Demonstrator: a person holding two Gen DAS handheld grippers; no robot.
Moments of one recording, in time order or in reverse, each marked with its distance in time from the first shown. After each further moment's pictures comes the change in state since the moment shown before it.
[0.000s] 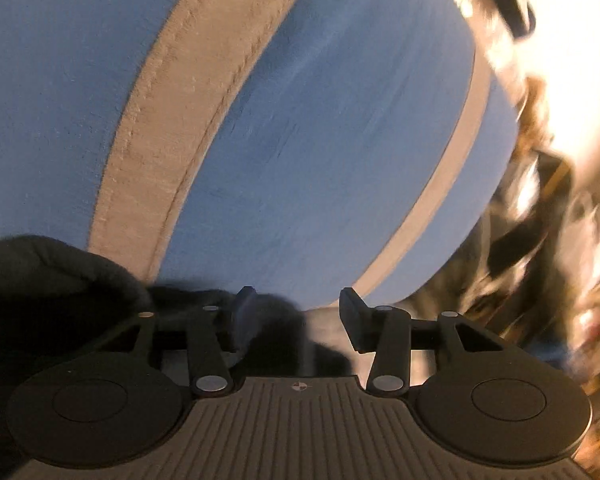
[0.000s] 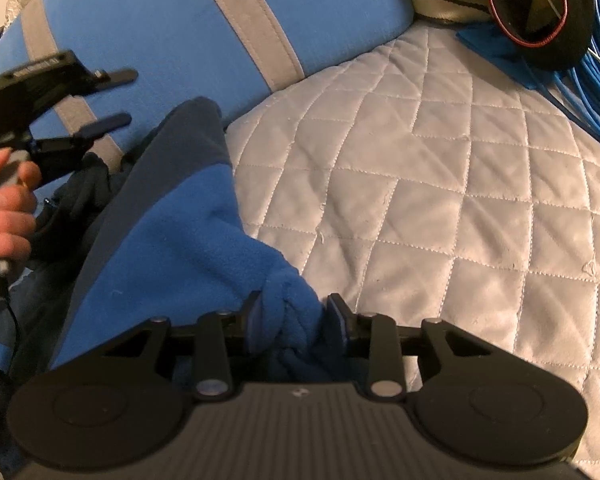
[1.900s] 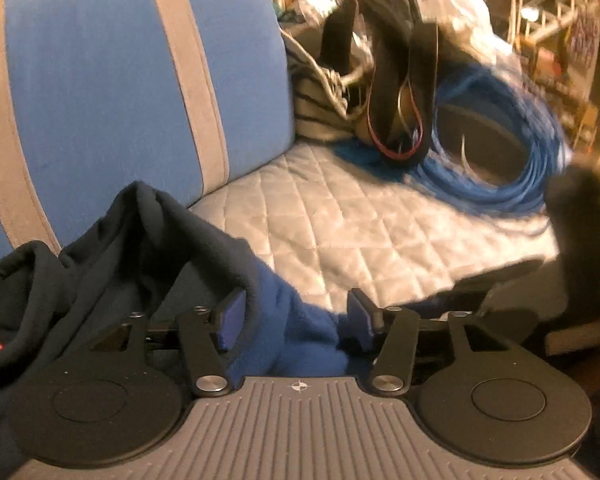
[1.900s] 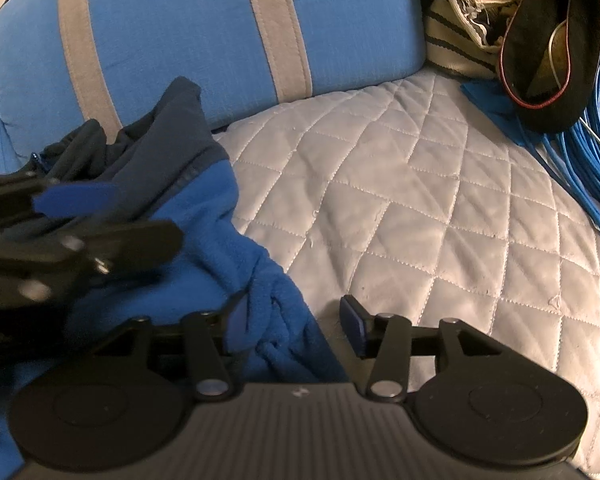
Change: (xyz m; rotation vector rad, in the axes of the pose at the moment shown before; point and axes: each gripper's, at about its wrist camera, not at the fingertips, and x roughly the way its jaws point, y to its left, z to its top) left arm -0.073 -0.088 -0.114 0.671 0.115 -0.067; right arm -0.004 0.018 -0.018 -0.184 -0.085 -0.140
